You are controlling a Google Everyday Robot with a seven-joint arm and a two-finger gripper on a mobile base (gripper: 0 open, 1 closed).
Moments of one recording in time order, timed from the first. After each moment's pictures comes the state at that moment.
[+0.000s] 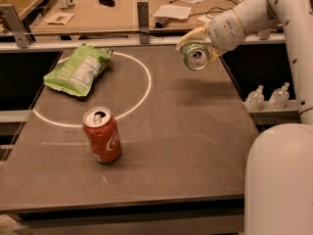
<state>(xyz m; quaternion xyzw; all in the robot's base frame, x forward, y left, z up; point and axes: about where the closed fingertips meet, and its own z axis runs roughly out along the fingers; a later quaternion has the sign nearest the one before) 0.665 -0.108 0.920 -0.89 0.13 0.04 0.44</state>
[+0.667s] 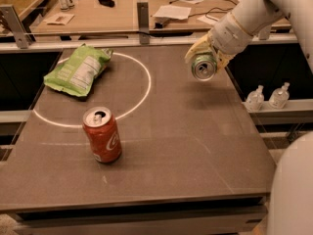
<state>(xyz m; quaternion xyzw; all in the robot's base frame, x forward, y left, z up) 0.651 -0.140 0.898 -0.94 0.16 -0.03 0.29</state>
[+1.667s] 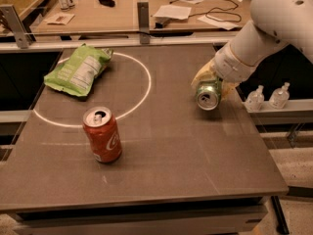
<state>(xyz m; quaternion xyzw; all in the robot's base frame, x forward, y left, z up) 0.604 -0.157 0.852 -0.95 0.20 -0.09 0.21</state>
